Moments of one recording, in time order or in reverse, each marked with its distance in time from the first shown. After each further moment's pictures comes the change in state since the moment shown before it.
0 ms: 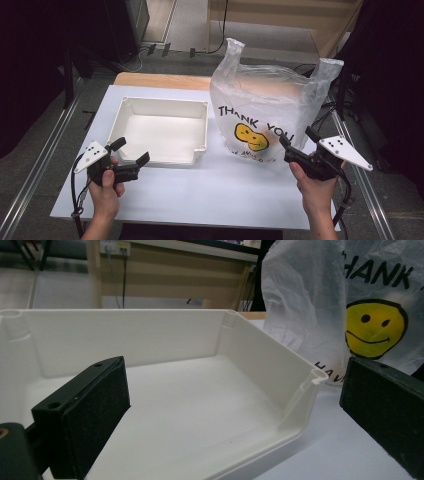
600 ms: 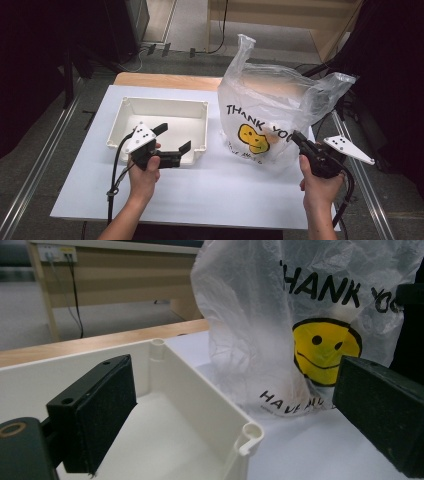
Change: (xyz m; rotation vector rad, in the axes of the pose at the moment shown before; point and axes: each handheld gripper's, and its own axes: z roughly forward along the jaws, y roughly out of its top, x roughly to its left) left arm -0.070 0.034 0.074 0.034 -0.115 0.088; right arm -0.028 -0.021 0.008 0.080 0.078 0.083
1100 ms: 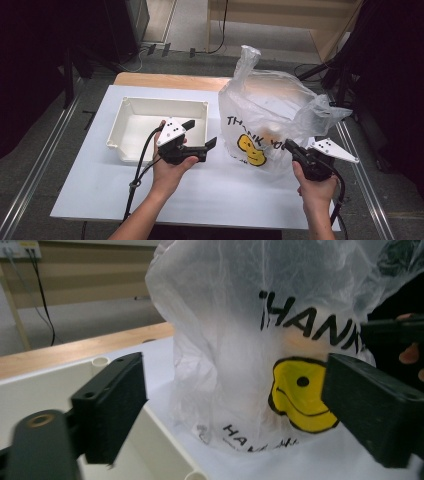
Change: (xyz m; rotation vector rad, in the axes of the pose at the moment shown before) left arm -0.038 0.019 0.043 0.022 -0.057 0.026; right arm -0.001 -0.023 0.014 0.120 0.018 -0.072
